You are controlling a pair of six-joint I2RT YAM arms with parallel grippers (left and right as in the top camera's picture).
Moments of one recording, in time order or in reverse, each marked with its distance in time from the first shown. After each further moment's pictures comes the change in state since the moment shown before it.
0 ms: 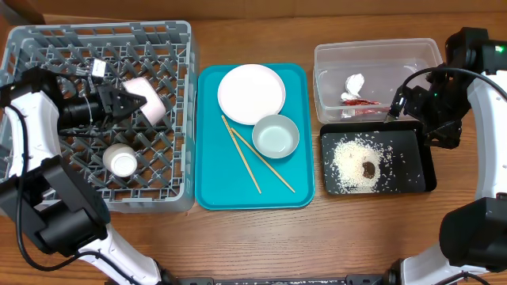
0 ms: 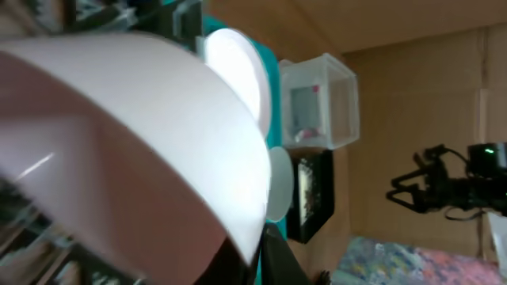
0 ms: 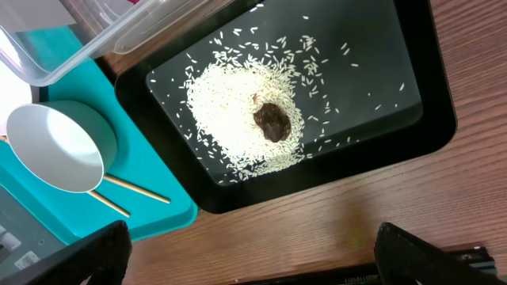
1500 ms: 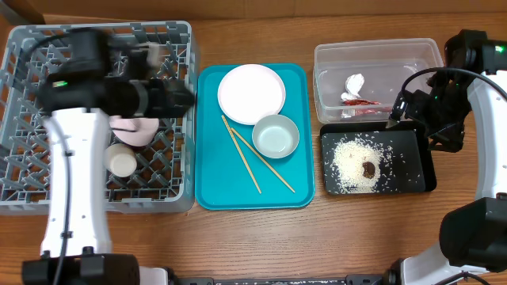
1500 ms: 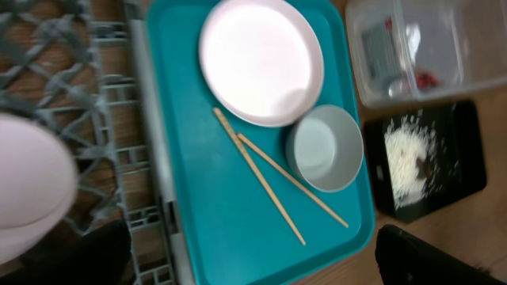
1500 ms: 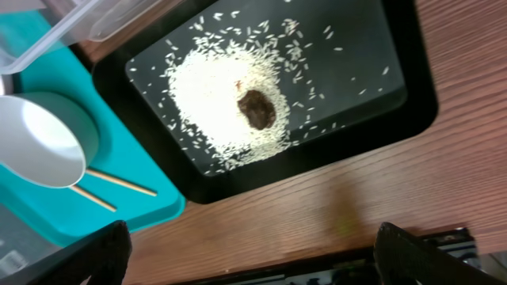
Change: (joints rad) left arm -0.465 -0.404 0.006 0.052 -0.607 -0.256; right arm 0.000 0.000 0.000 -0.042 0.042 0.001
